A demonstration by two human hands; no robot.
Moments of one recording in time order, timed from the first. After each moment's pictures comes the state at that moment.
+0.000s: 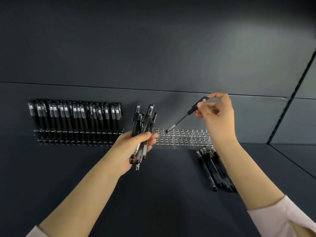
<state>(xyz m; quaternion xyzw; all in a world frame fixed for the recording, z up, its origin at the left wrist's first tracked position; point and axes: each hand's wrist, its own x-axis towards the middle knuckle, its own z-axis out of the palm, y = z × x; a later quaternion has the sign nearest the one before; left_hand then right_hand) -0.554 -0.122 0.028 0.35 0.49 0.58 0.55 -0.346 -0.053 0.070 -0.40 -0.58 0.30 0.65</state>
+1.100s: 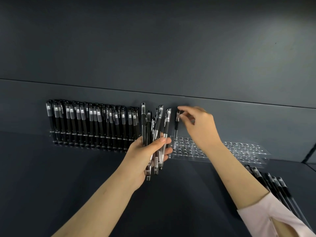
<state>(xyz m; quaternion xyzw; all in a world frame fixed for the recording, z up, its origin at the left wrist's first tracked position) -0.563 -0.114 0.020 0.34 0.44 0.64 0.52 -0.421 0.006 0.046 -0.39 -0.79 0.07 0.47</state>
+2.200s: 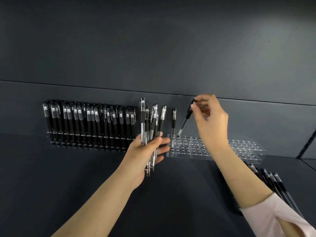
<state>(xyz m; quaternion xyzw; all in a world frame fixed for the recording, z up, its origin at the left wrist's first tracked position) -0.564 -0.110 0.014 0.38 0.46 0.62 0.51 -0.407 -0.016 0.058 -0.36 -0.68 0.14 0.62</state>
